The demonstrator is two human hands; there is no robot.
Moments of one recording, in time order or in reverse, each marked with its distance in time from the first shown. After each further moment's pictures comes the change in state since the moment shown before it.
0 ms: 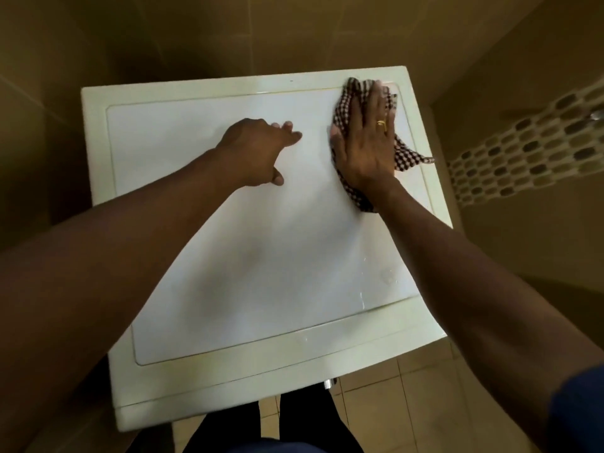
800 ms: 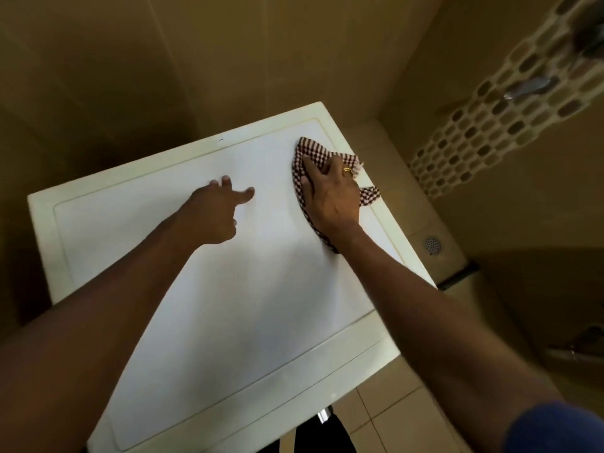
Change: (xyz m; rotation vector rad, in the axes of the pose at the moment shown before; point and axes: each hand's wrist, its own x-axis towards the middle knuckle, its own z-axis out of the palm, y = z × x) left_hand 0.019 0.022 0.007 -0.027 -0.165 -0.005; right_hand -0.044 0.041 -0.004 0.126 0.154 0.184
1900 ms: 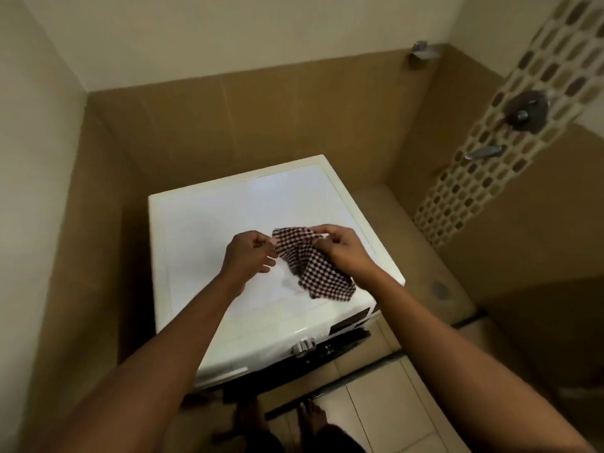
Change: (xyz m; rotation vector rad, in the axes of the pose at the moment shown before) left_hand -0.233 0.115 0.044 -1.313 0.454 -0.218; right_hand -0.197 -0.013 -0.199 1.041 -0.444 0.202
